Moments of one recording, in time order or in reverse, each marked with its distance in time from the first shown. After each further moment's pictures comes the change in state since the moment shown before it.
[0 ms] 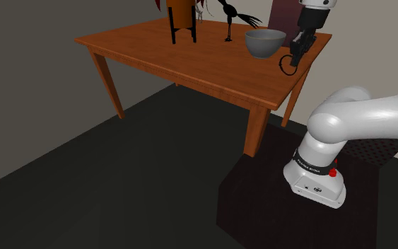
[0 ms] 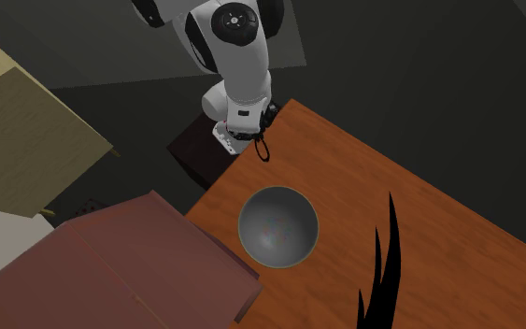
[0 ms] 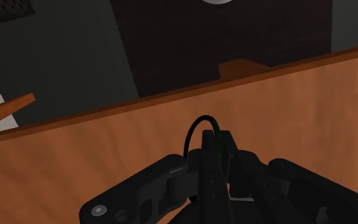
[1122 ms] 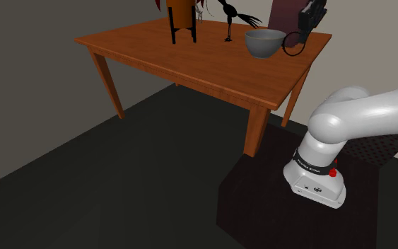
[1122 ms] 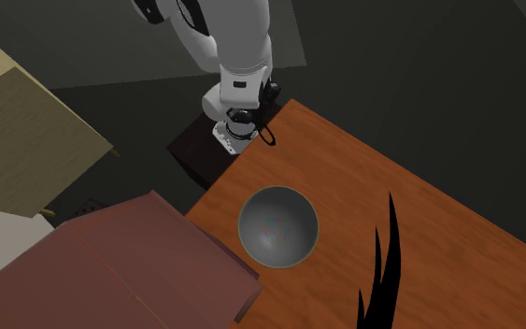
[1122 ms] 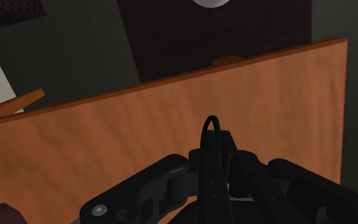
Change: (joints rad) arm 0.023 0.105 0.028 0.252 0.032 -0.147 0.003
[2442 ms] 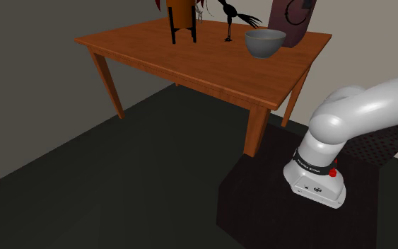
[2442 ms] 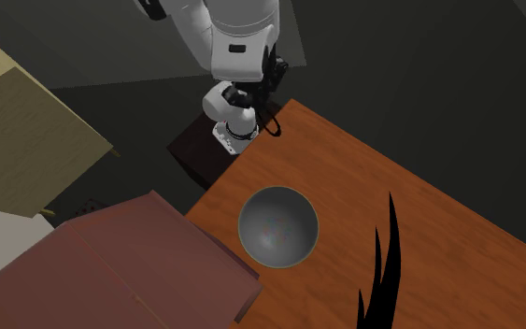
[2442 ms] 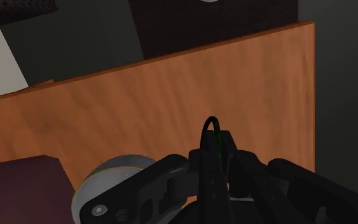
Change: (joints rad) arm 0.035 0.222 -0.012 0.372 0.018 -0.148 -0.020
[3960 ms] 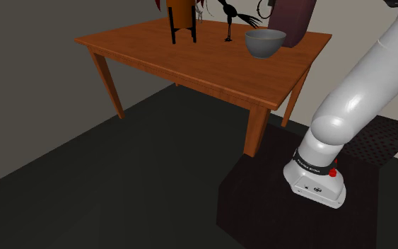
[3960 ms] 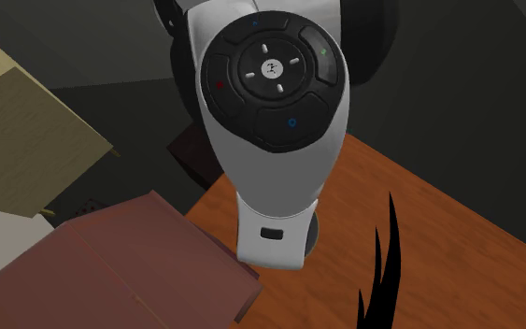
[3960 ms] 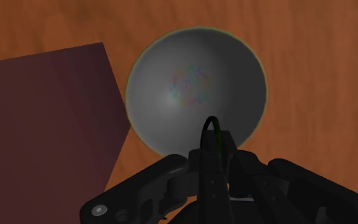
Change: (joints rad) arm 0.066 0.594 -0.282 0.414 0.070 0.171 -0.240
